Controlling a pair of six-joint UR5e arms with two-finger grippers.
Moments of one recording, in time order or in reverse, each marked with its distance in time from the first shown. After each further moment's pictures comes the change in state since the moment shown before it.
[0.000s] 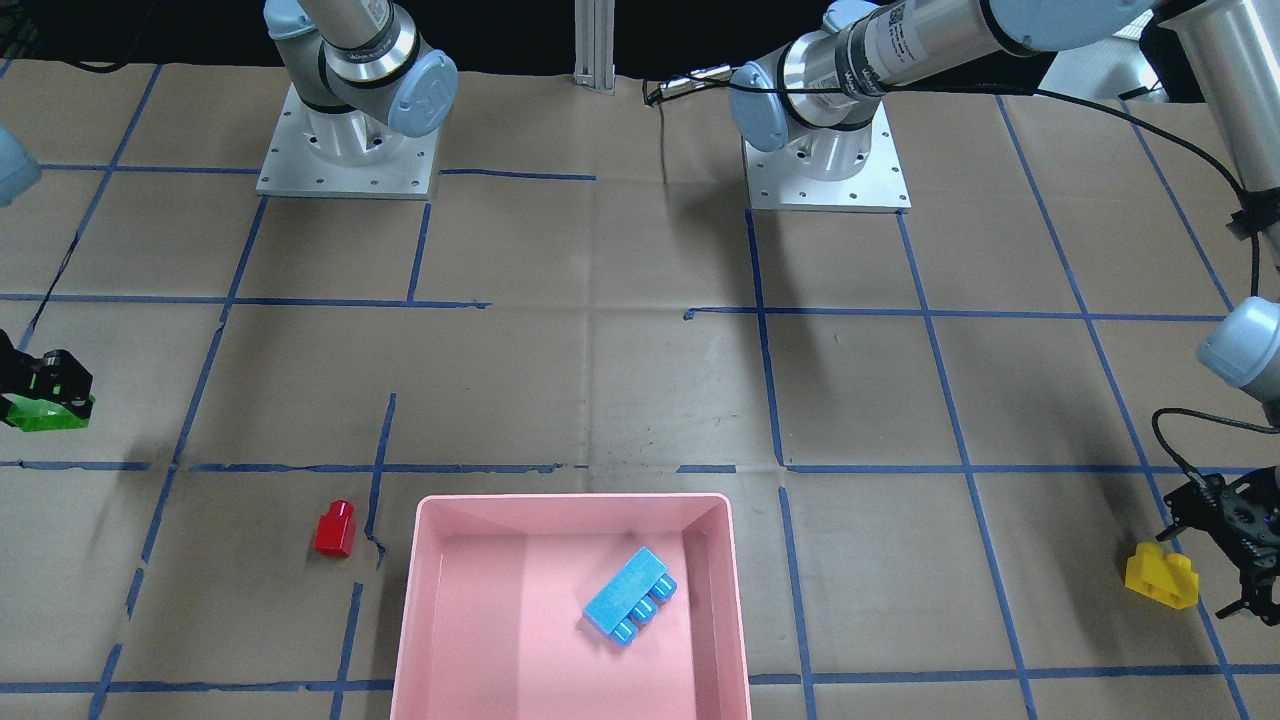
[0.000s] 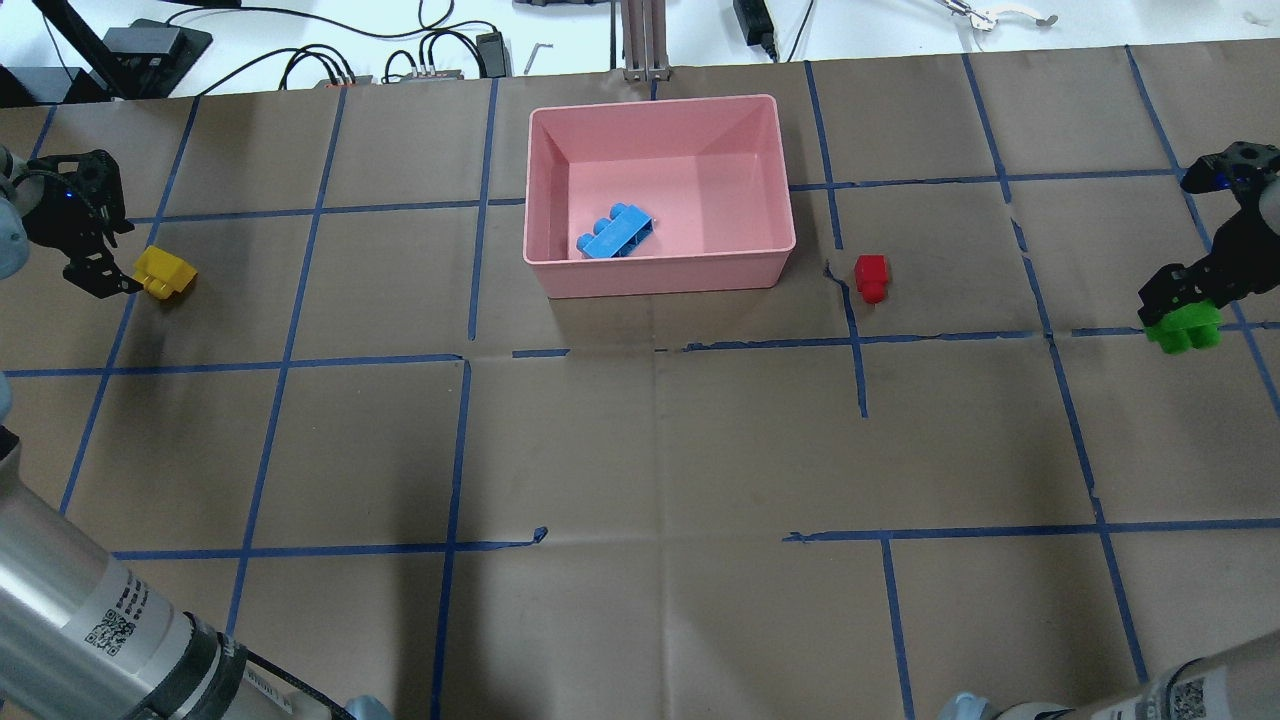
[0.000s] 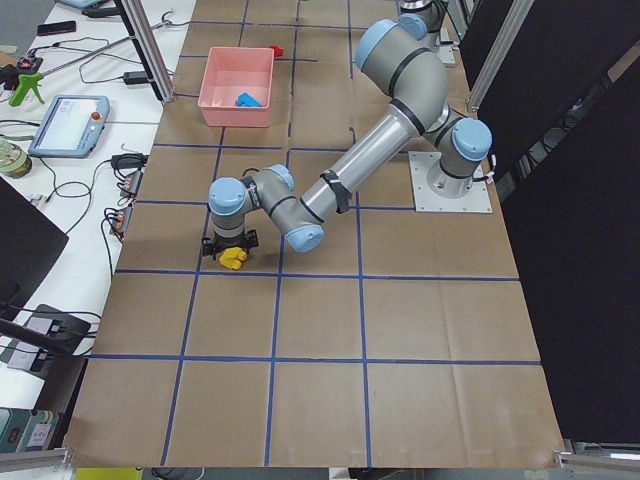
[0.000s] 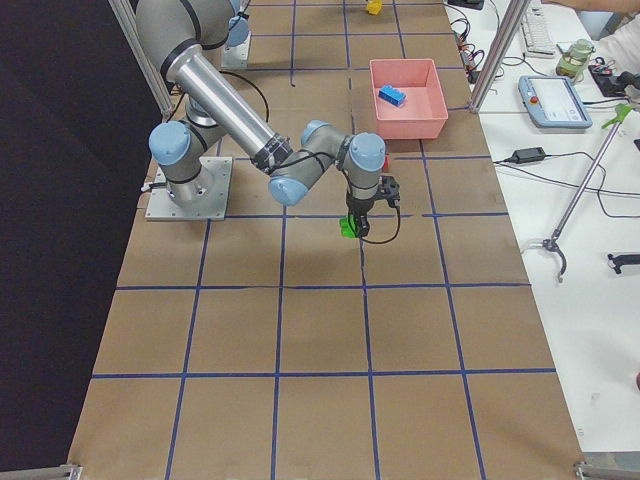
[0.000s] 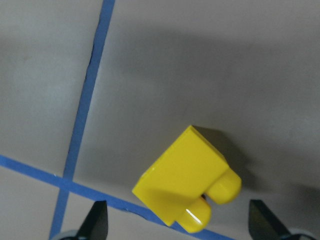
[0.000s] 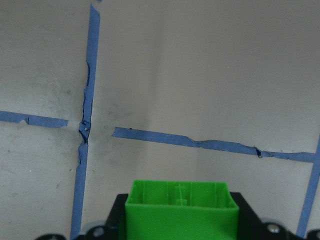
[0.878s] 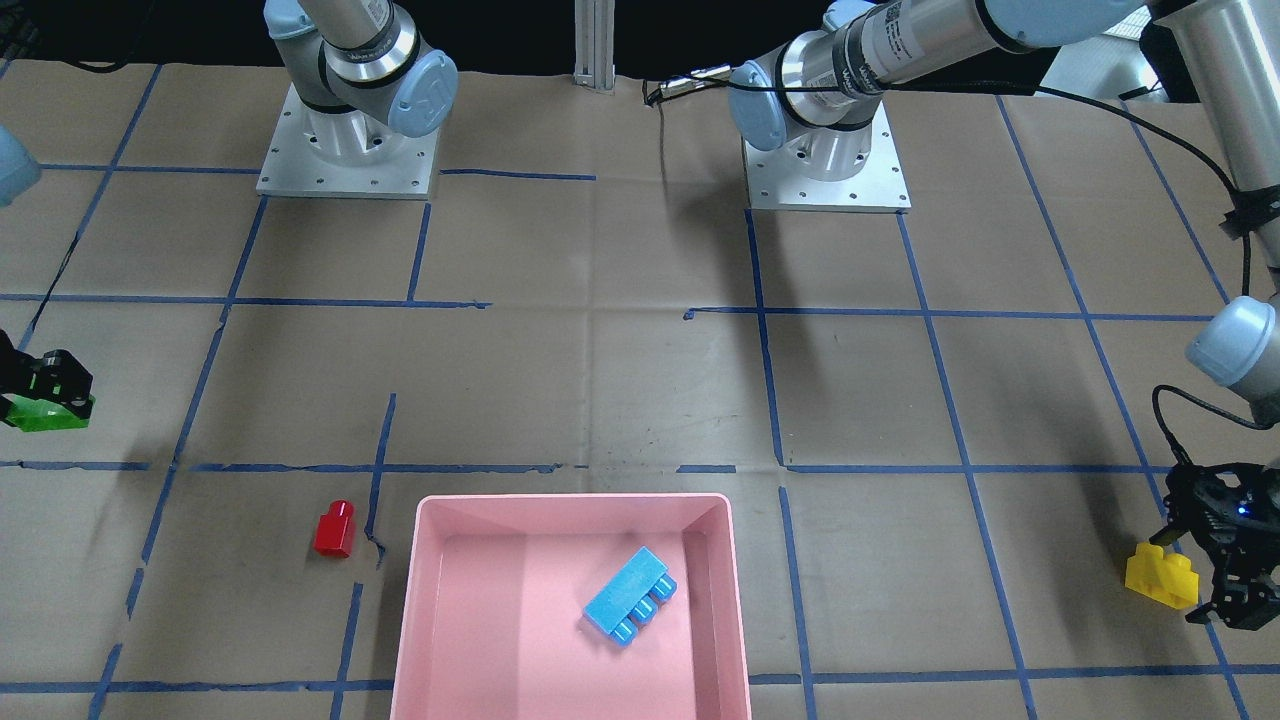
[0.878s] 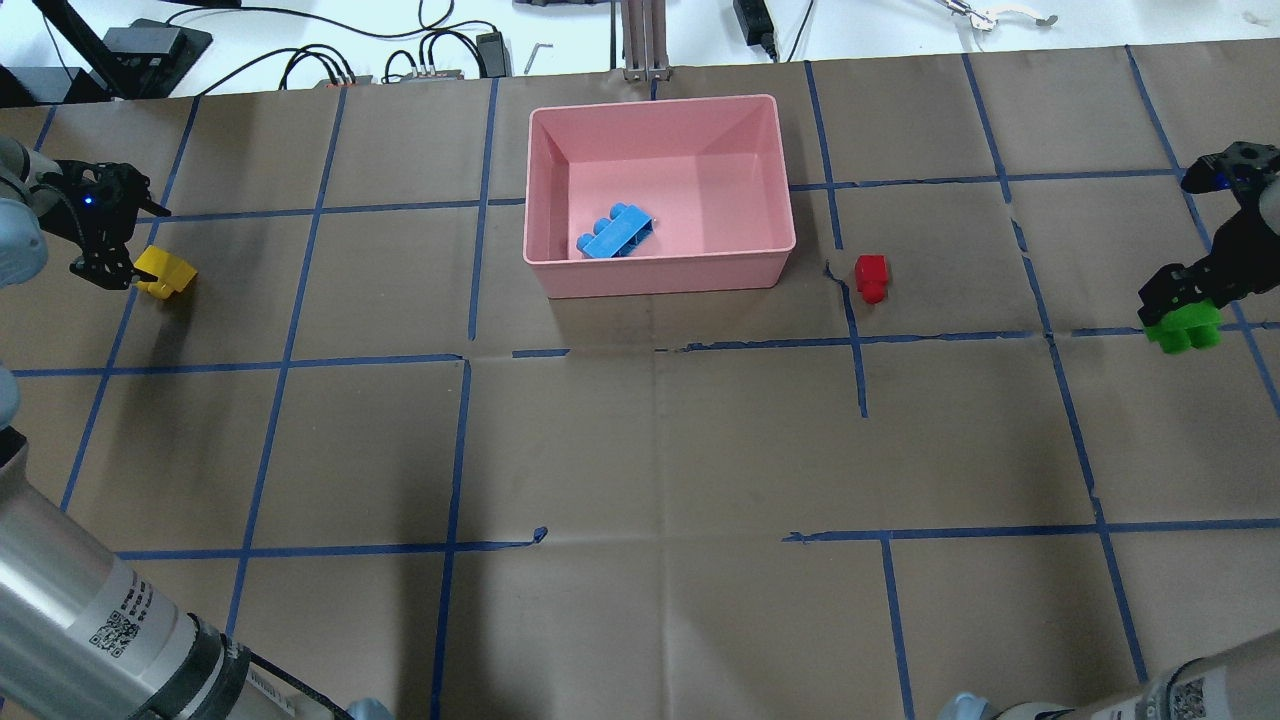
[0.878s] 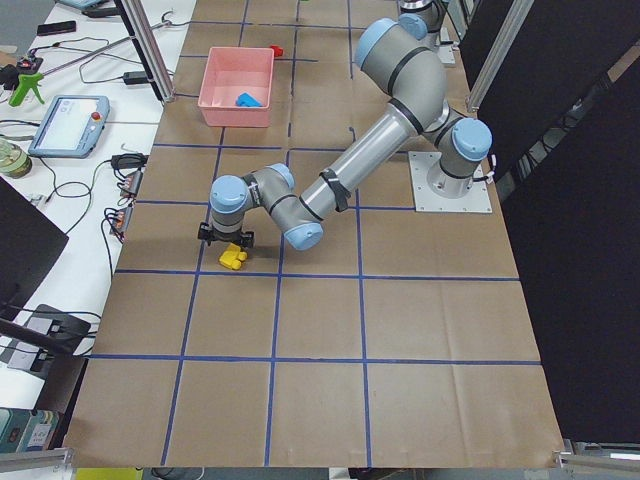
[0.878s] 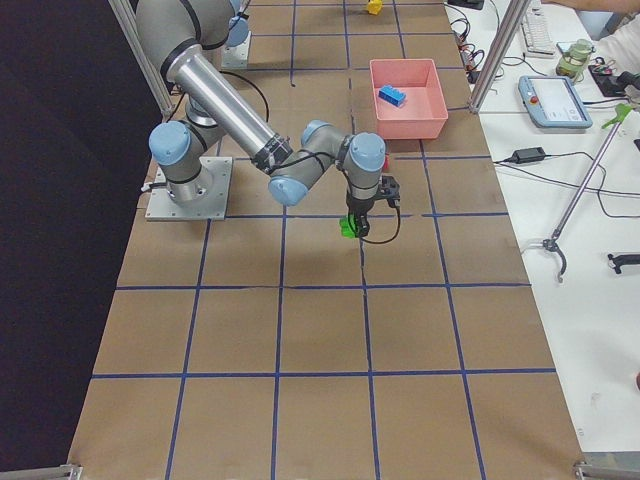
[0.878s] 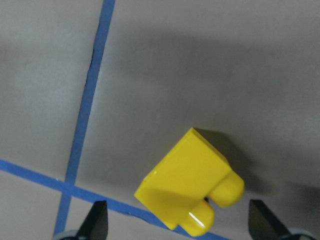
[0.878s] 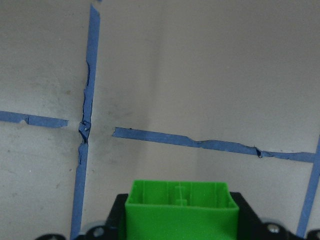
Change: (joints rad) left arm -0.015 0.016 -0.026 -0.005 -0.031 0.321; right arm 0.000 0.000 0.000 0.000 0.000 0.000
